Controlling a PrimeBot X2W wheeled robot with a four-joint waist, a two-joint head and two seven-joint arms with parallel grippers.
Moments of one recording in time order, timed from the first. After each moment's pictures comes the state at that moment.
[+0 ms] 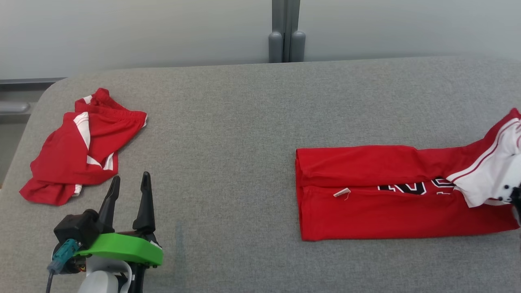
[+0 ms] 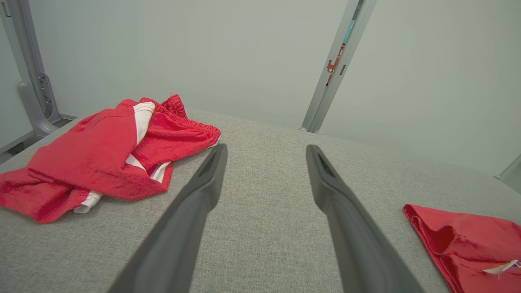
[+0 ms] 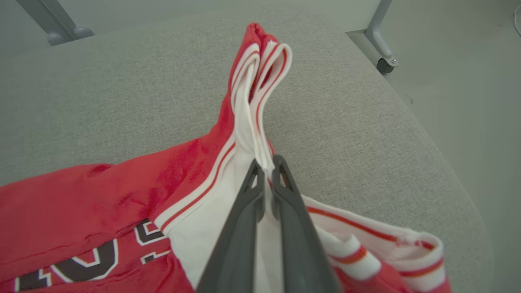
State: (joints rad) left arm -0.15 0.12 -0.09 0.33 -0.44 -0.12 -0.26; right arm -0.49 -0.31 -0.40 0.70 0.03 0.13 0.34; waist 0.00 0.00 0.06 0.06
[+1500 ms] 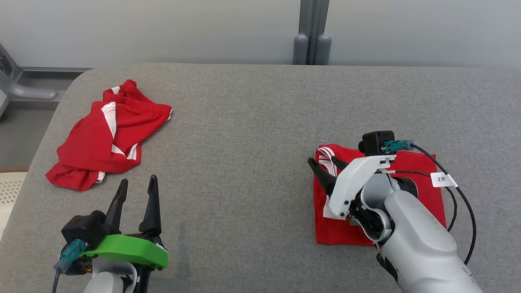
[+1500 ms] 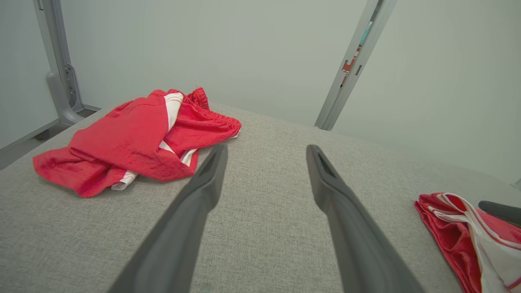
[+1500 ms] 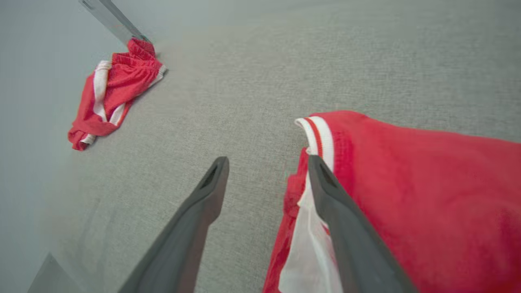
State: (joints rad) left arm -0.15 0.12 -0.12 0.35 -0.45 -0.13 -0.26; right arm -0.51 -0.05 0.31 0.63 0.54 0.13 0.24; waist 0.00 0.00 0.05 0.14
